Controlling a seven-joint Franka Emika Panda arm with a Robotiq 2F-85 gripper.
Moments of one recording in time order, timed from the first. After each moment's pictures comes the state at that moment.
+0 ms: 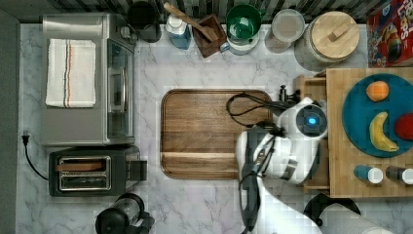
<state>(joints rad) -0.33 0.22 0.02 -2.28 -0.04 0.88 -1.04</state>
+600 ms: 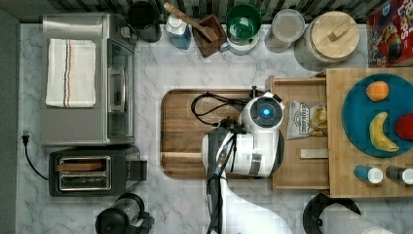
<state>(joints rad) -0.21 0.21 0.06 -2.30 -0.04 0.84 -0.91</state>
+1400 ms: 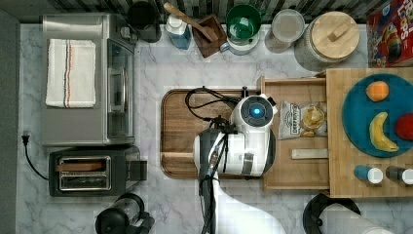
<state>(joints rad) -0.22 0.20 0.11 -2.30 -0.02 0.82 -0.77</state>
